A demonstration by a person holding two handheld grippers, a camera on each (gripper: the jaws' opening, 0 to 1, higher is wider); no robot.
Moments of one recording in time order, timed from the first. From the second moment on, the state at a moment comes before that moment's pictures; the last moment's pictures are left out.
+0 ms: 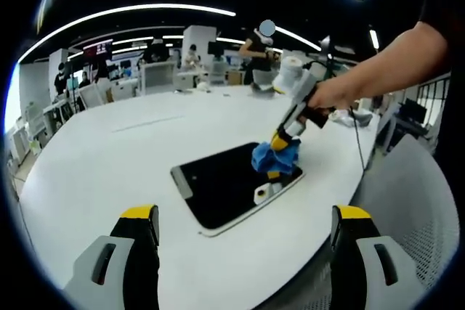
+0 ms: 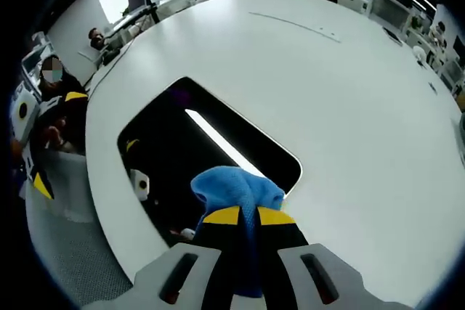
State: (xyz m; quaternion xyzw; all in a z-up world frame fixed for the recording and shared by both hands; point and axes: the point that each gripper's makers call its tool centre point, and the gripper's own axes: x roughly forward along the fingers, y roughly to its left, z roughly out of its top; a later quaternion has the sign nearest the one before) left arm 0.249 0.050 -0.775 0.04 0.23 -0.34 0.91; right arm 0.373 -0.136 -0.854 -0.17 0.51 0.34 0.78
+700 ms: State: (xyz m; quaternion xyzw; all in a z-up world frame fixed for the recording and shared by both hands) left arm 0.256 0.060 -0.776 0.04 0.23 -0.31 0.92; right arm 0.373 -0.143 -0.854 -0.18 0.51 0.34 0.77
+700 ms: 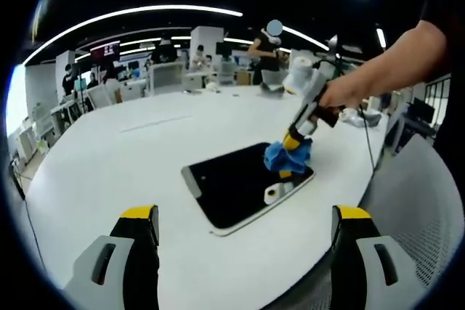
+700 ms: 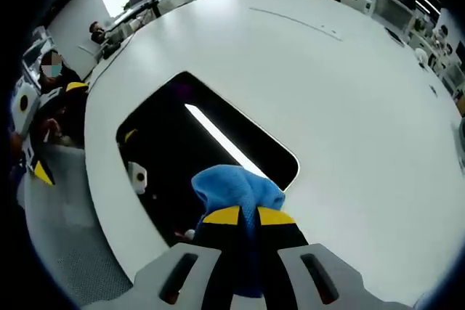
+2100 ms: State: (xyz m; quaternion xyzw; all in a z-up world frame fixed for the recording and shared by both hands) left arm 0.252 0.060 -0.784 0.05 0.23 -0.33 0.91; right arm 0.340 -0.137 -0.854 -0.17 0.51 0.32 0.78
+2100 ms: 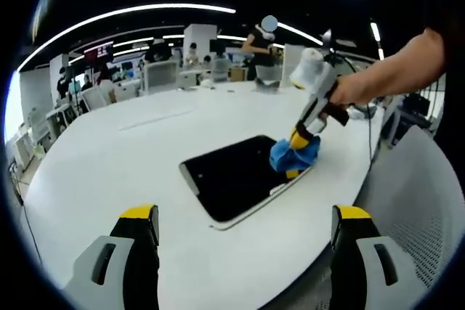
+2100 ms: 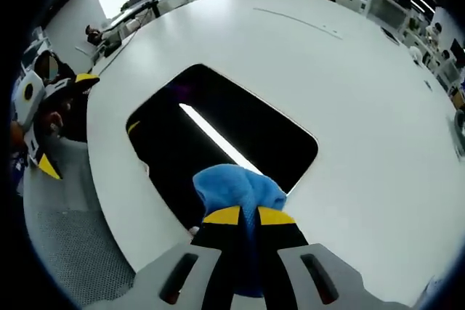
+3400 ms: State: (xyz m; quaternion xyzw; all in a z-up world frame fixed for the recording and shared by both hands) left arm 0.252 0.050 -0.777 0.03 0.23 -0.34 0.91; right arm 0.315 -0.137 -0.856 -0.15 0.47 0.30 0.82
